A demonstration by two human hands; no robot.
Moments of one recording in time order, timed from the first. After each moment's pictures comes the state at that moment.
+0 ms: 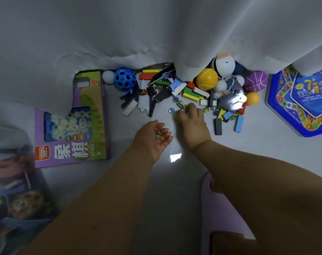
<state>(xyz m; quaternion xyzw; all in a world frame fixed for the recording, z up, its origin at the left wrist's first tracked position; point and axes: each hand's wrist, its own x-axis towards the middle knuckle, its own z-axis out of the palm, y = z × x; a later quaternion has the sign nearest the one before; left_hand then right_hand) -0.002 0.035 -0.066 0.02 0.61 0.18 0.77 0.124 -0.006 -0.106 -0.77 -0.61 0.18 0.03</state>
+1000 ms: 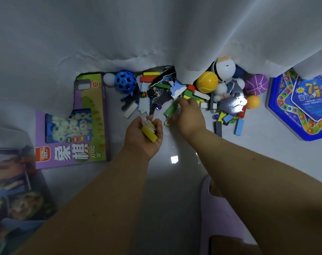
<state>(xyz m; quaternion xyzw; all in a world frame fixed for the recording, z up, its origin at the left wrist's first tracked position) -0.014 0.050 -0.069 -0.13 0.52 0.30 0.79 0.122 0.036 -0.081 -0.82 -0.47 0.30 0.11</state>
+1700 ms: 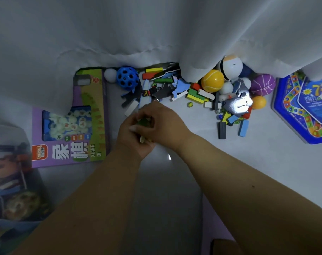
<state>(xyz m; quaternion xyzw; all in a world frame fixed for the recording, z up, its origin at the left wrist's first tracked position) -0.035 0.058 -0.073 -0.13 0.43 0.32 0.83 0.066 0.040 -0.049 -0.65 -0.63 0.37 0.22</state>
